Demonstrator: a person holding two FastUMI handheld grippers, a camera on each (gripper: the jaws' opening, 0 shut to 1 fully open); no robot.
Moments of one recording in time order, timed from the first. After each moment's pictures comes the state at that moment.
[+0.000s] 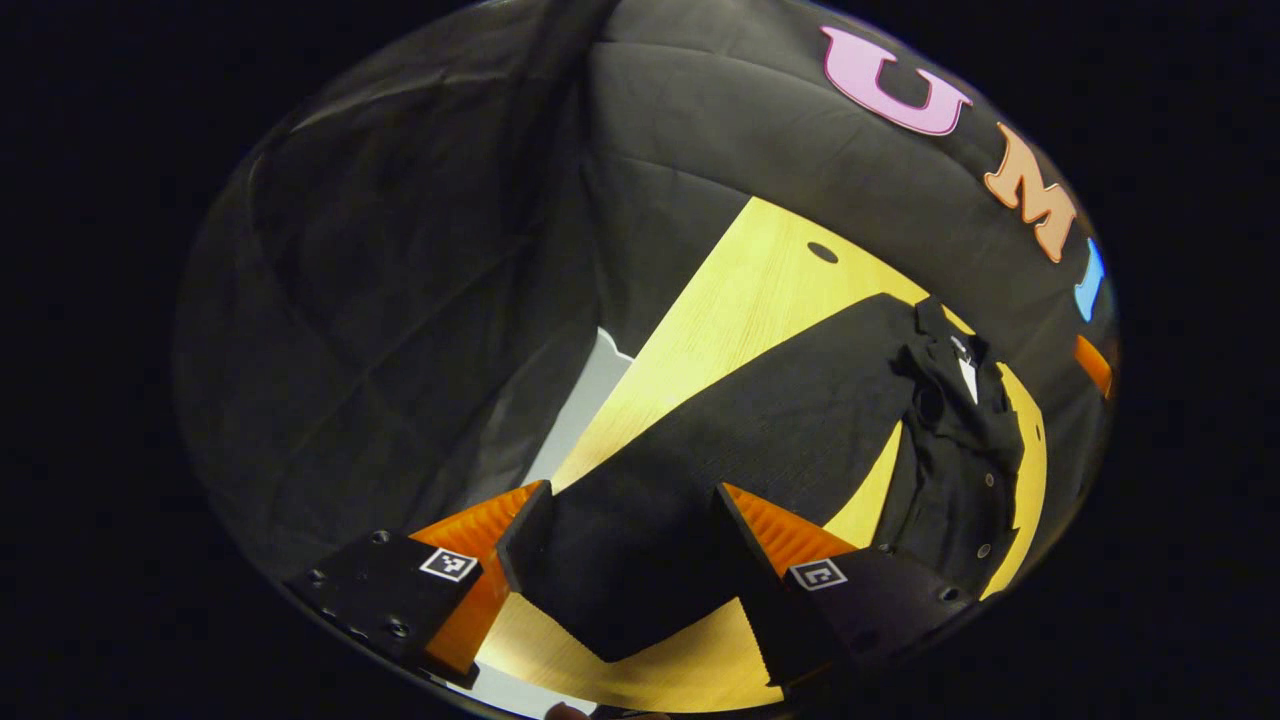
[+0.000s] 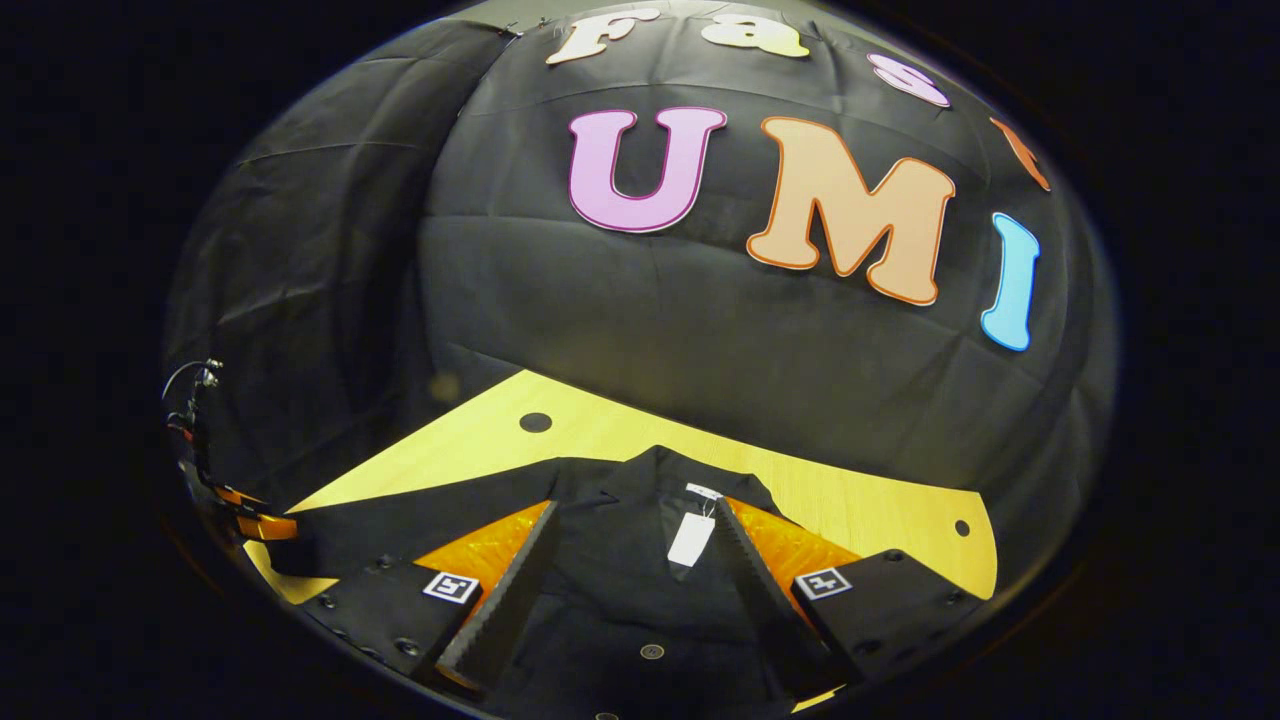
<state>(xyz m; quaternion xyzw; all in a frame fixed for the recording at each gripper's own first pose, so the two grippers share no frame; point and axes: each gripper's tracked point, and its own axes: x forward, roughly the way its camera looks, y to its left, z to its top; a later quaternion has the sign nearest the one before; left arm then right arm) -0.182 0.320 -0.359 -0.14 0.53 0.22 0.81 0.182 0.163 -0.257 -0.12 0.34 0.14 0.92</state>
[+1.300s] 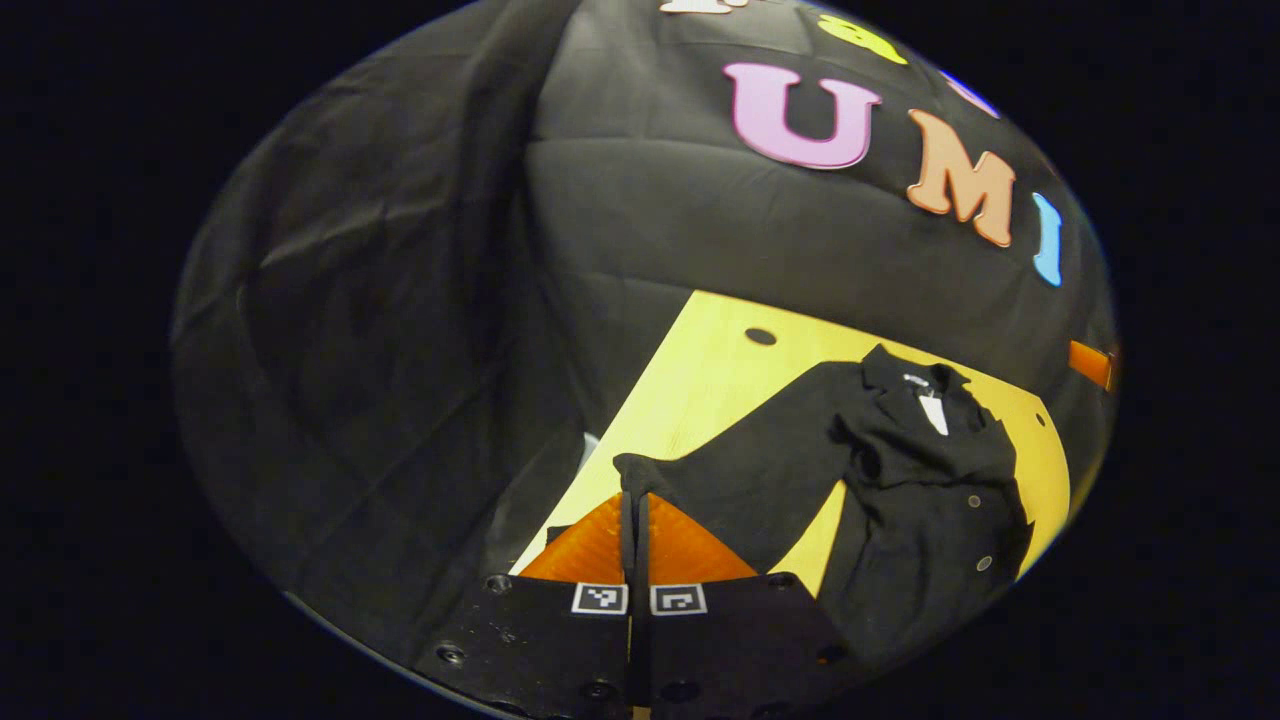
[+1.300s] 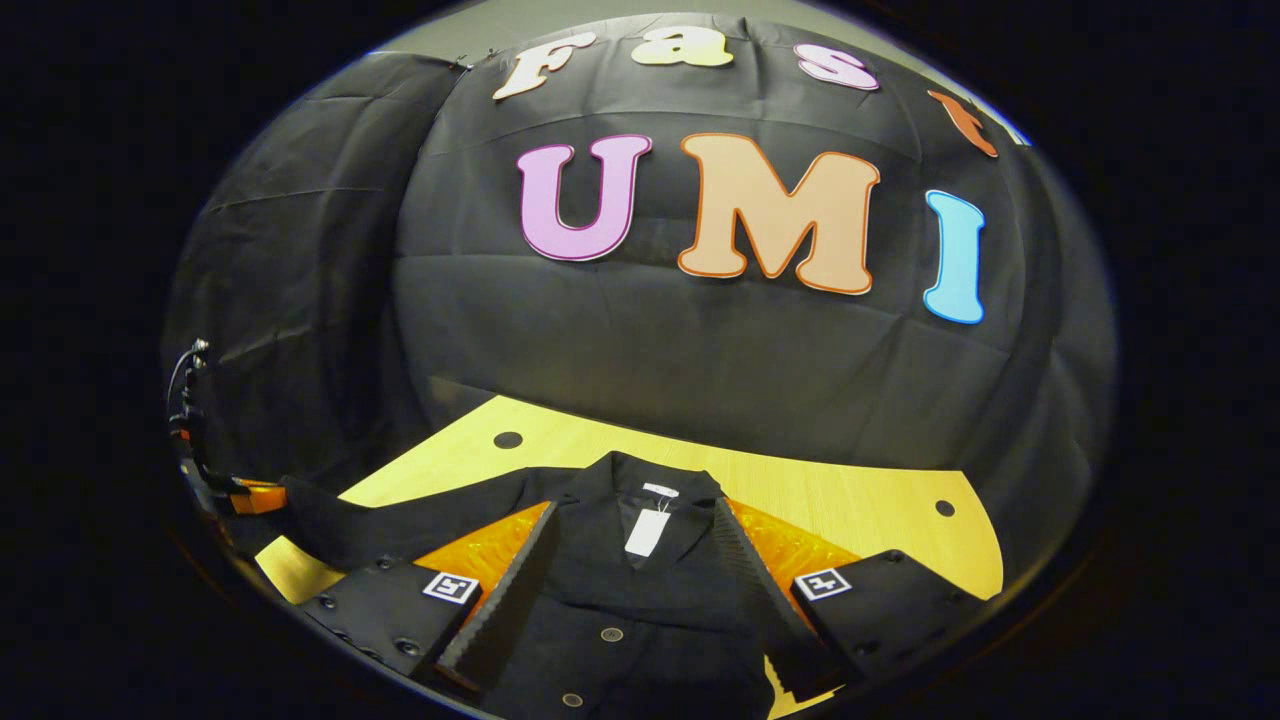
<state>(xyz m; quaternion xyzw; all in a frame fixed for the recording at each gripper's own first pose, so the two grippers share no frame) -0.096 0.287 -0.270 -0.01 0.39 0.18 0.90 0.163 0.089 -0.229 -0.07 0.30 0.11 0.94</state>
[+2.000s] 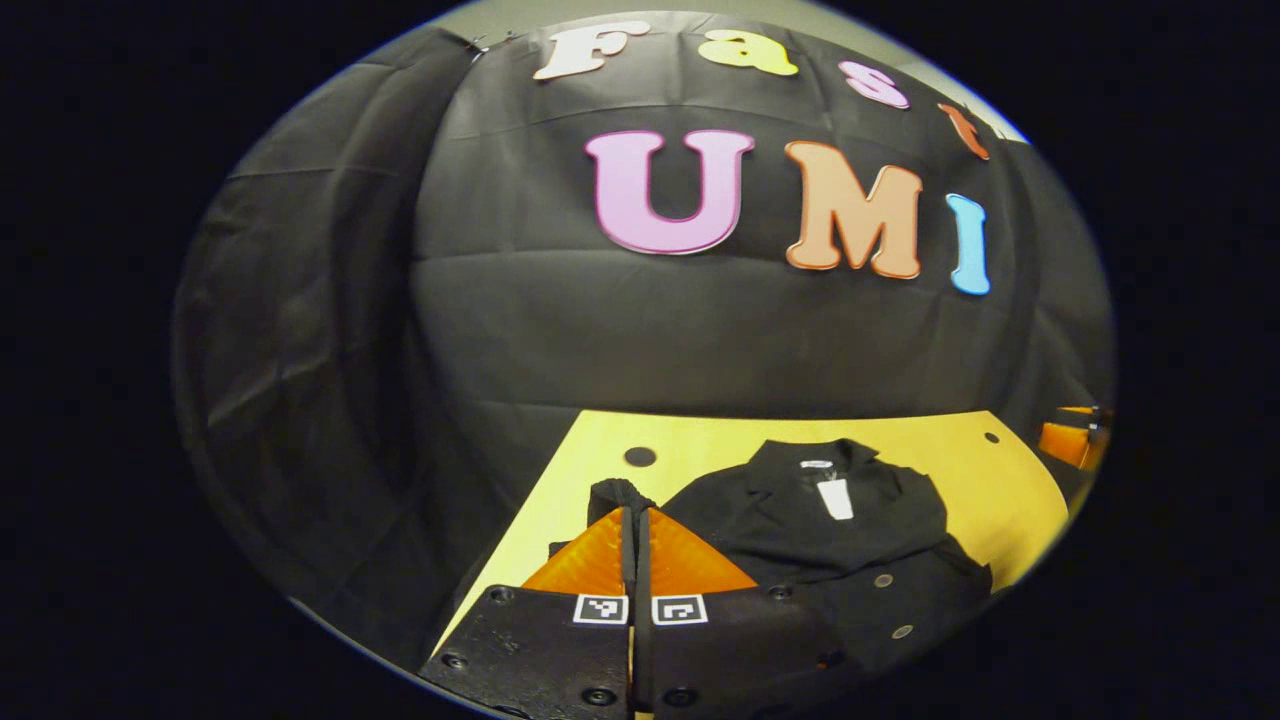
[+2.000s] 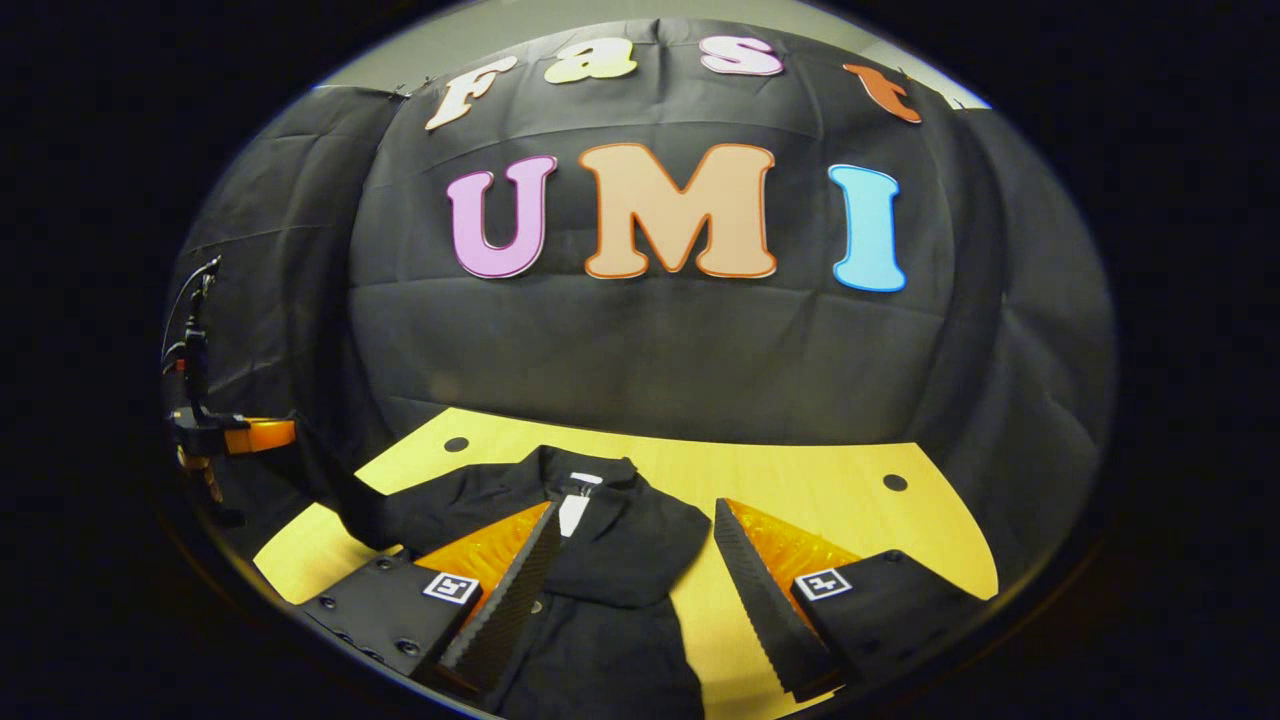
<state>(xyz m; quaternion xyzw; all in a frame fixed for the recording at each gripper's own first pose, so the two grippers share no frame) 0.040 0.162 -0.209 0.03 0.29 0.06 0.95 0.137 -0.035 -0.224 -0.03 0.30 0.05 0.95</state>
